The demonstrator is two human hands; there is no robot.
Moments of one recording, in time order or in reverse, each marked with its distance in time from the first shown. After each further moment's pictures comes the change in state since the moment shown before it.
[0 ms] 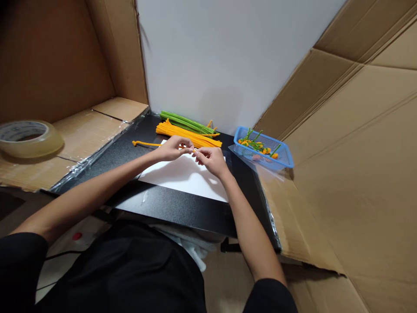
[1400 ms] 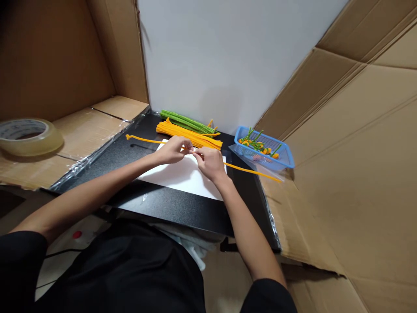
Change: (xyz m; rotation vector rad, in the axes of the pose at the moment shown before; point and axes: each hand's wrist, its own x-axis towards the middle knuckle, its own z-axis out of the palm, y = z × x) left_hand -0.003 0.004 0.010 0.321 0.052 -0.066; right_hand -0.002 0.005 0.010 -0.545 0.135 -0.189
